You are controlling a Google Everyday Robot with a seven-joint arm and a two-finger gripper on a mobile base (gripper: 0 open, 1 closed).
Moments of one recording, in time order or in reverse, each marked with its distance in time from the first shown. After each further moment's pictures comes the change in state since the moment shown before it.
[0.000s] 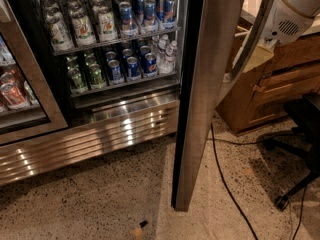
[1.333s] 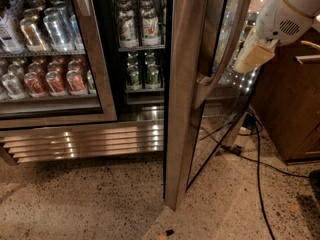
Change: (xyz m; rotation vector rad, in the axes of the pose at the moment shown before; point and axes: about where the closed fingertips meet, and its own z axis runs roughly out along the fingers) arm 0.000 0.000 0.000 0.000 0.000 0.000
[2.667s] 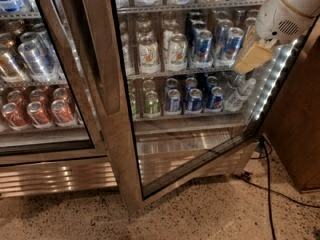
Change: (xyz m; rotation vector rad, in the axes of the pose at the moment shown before) arm 0.000 0.000 0.000 0.000 0.000 0.000
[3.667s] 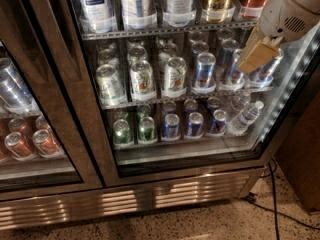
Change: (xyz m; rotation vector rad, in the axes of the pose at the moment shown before) arm 0.000 0.000 0.000 0.000 0.000 0.000
